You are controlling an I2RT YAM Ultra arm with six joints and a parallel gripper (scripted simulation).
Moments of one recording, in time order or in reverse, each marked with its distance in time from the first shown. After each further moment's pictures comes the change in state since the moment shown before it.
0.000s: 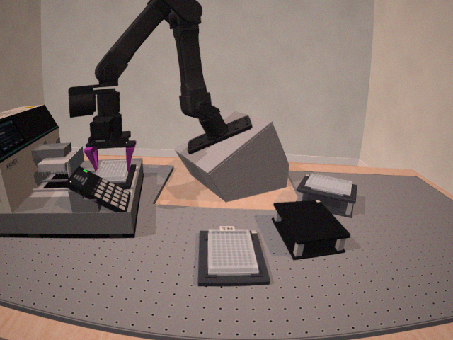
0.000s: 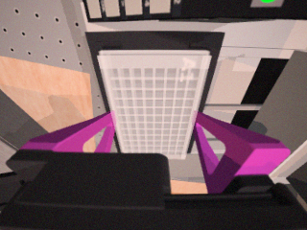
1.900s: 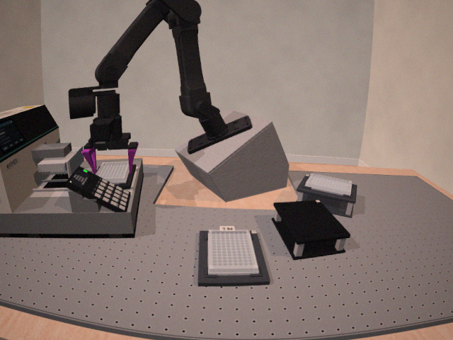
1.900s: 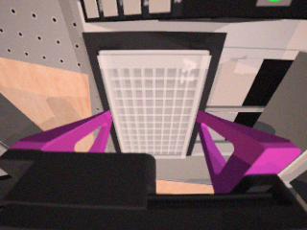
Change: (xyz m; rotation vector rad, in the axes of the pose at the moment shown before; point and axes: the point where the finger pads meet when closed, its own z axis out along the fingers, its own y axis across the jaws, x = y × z) arm 0.000 0.000 0.004 0.001 -0.001 0.000
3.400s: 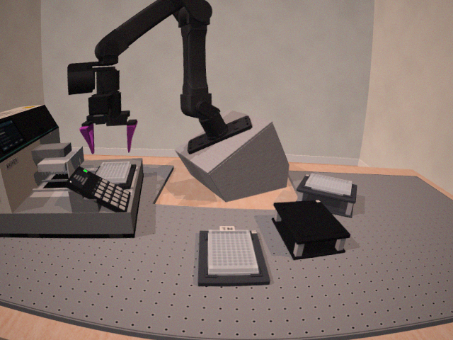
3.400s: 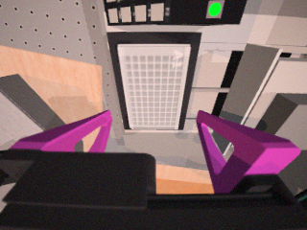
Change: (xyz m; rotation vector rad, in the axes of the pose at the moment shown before) arm 0.000 0.000 -0.058 -0.001 -0.004 -0.001
